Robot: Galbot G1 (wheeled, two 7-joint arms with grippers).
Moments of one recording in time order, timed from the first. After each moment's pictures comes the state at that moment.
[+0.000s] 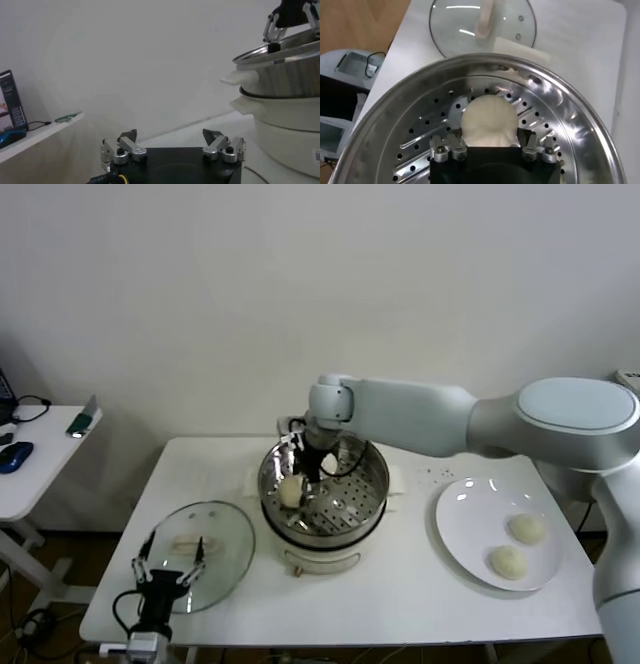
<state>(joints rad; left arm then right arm) 1.64 -1.38 -0.63 -1.89 0.12 -0.14 -0.11 0.53 1.38 -1.44 1.09 0.65 -0.42 -0.95</state>
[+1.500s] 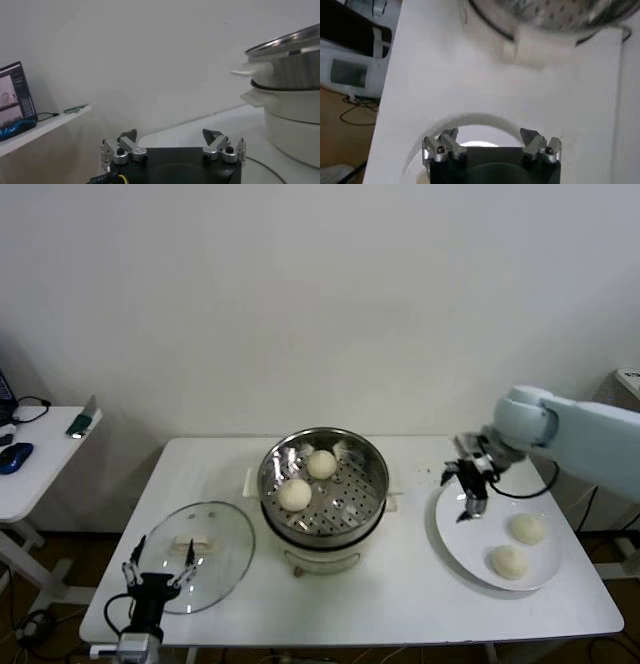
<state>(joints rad) 1.64 -1.38 -0.66 -1.88 0.09 -0.13 -0.11 0.43 0.54 -1.33 1.45 0.22 -0.27 -1.06</state>
